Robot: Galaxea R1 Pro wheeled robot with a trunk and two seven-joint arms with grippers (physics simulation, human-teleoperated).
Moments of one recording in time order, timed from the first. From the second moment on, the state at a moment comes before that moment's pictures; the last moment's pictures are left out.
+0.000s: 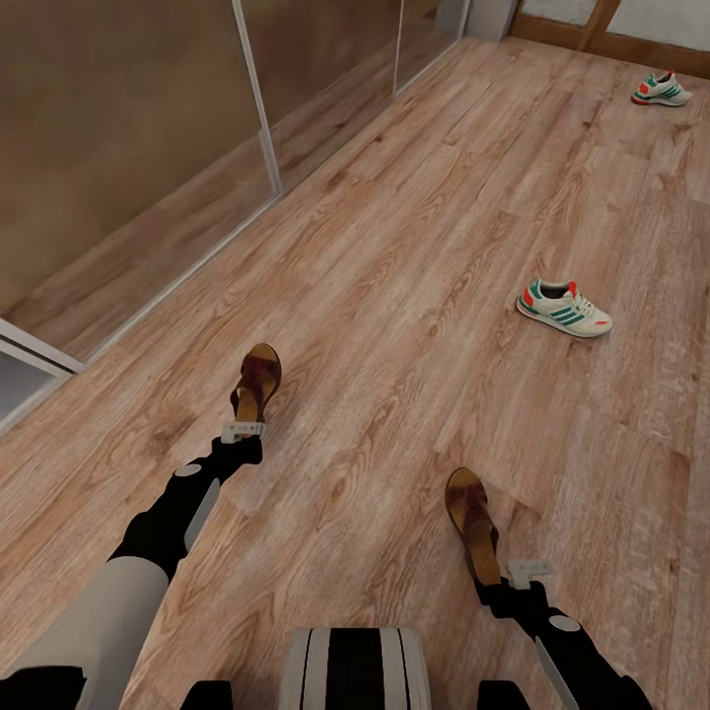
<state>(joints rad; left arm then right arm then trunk) -0.78 0.06 -0.01 -0.78 0.05 0.19 -0.17 -0.40 -0.12 -0.05 -0.68 0.05 0.10 0.13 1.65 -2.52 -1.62</state>
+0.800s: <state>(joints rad) -0.77 0.07 -0.01 -0.78 0.04 0.19 -0.17 -0.40 -0.12 -0.05 -0.67 0.05 0.09 0.13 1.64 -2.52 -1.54</state>
